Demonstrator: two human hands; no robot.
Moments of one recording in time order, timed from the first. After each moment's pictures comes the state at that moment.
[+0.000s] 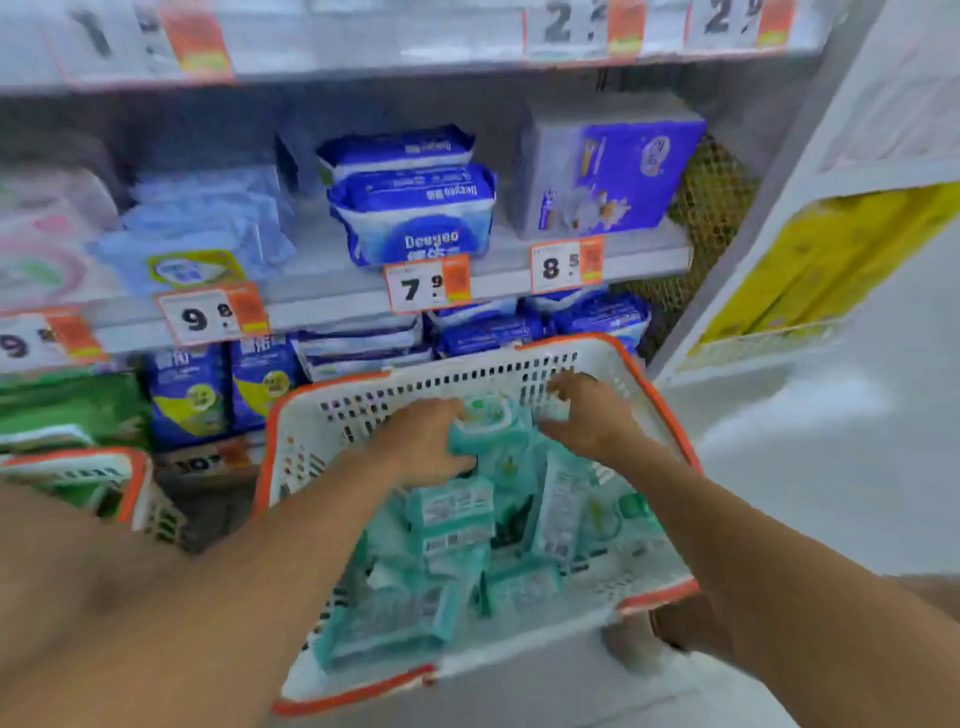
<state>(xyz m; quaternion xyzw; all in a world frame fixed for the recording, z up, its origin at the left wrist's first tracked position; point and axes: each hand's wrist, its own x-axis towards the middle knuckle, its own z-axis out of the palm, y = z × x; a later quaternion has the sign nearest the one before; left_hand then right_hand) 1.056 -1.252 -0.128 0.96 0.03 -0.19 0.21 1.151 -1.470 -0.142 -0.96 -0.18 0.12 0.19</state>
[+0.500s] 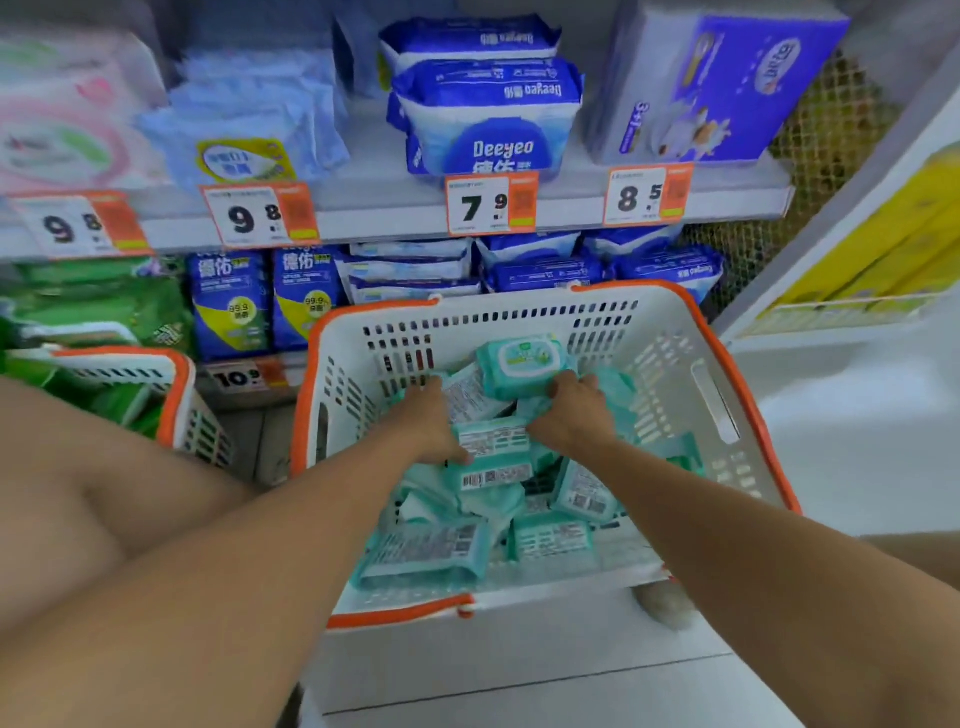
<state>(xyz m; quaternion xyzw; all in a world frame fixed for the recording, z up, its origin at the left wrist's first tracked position) 1.017 -1.225 -0.209 0.90 0.22 -0.26 0.27 1.111 -1.414 -0.235 -0.96 -0.09 0.23 0.14</state>
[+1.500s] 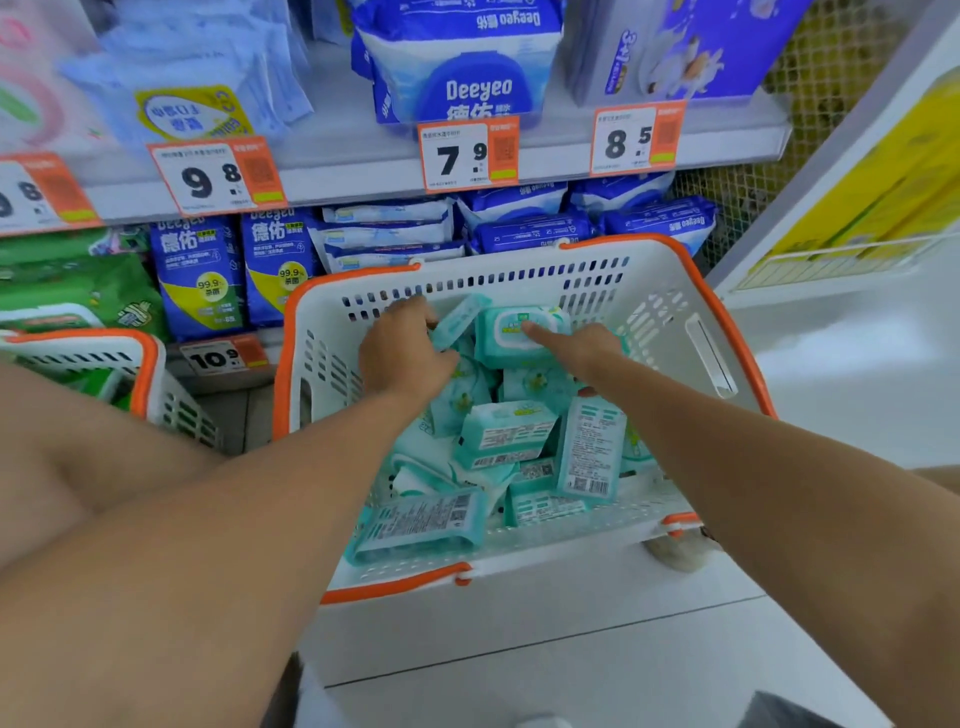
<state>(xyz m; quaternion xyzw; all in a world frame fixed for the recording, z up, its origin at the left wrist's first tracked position) 1.026 -1.234 -0.181 0.93 0.23 0.09 0.26 1.137 -1.422 -0.204 -0.91 0.07 0.27 0.31</state>
